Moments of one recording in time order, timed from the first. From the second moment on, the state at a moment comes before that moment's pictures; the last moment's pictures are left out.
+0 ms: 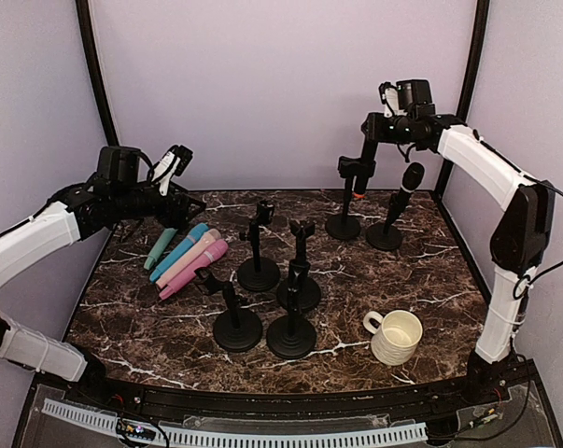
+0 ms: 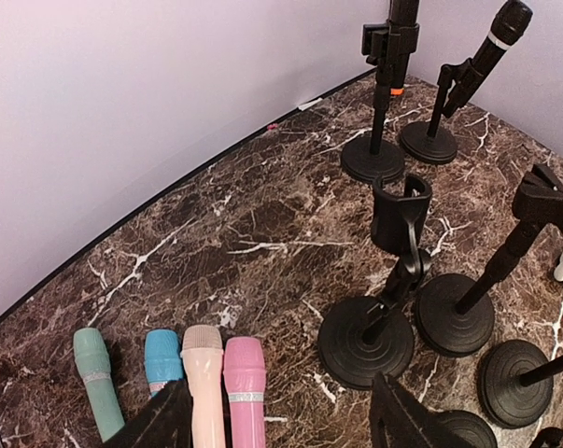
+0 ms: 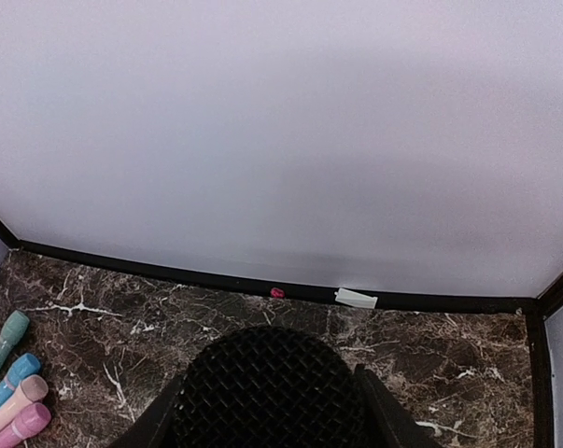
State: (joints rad) left arm -0.43 1.24 1.08 -0.33 0.21 0.19; right arm 0.35 1.92 2.00 -0.49 0.04 0.16
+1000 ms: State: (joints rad) left arm -0.60 1.70 1.54 -0.25 0.32 0.16; right arm 0.66 1.88 1.97 -0.45 0.09 0.28
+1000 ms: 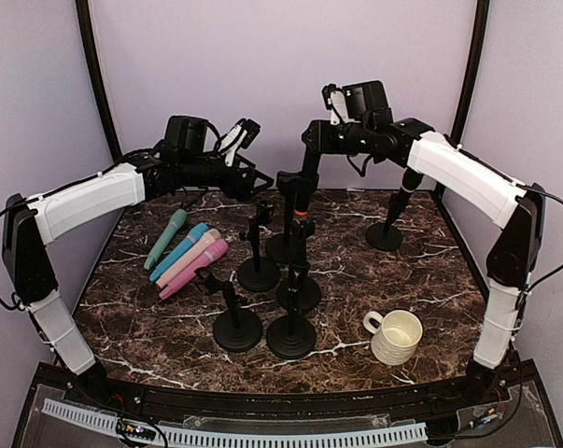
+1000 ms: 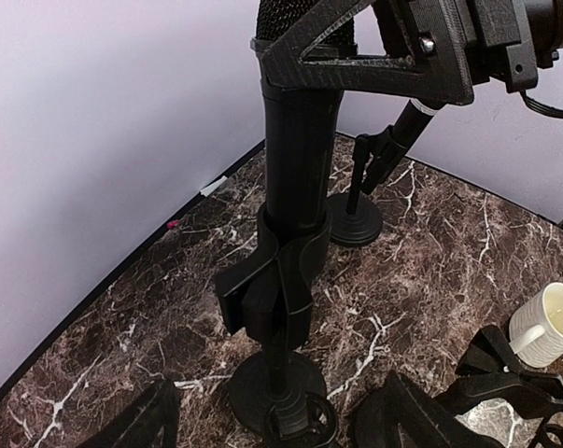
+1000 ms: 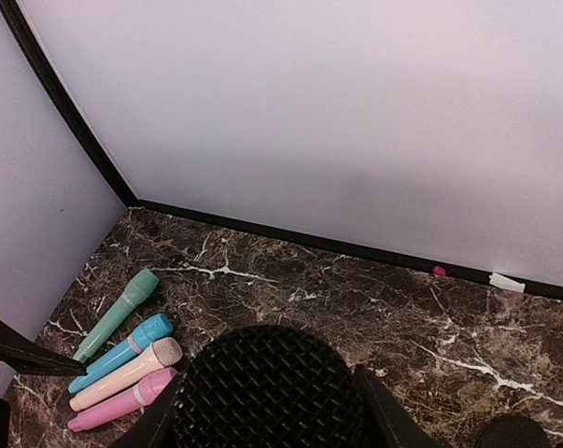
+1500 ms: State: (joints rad) left arm -0.60 1.75 1.59 -0.22 0.37 0.15; right arm 0.67 1.89 2.00 -0.51 0.16 0.24
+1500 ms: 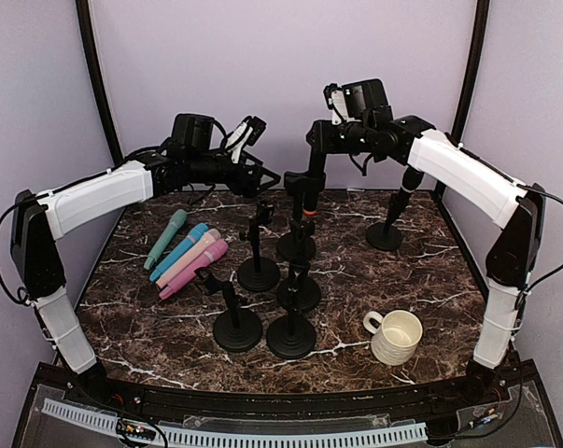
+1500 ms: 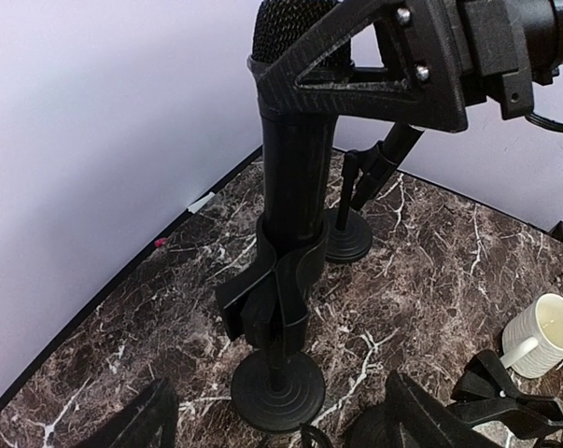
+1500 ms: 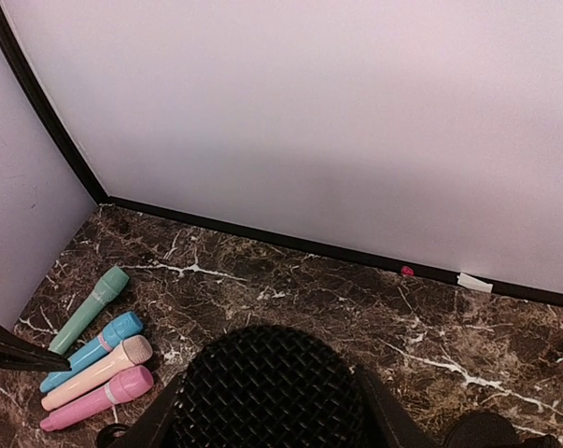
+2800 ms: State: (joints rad) left arm -0.59 2.08 1.87 -0.33 0.54 0.27; right arm 0.68 1.89 1.94 -0.43 0.13 0.19
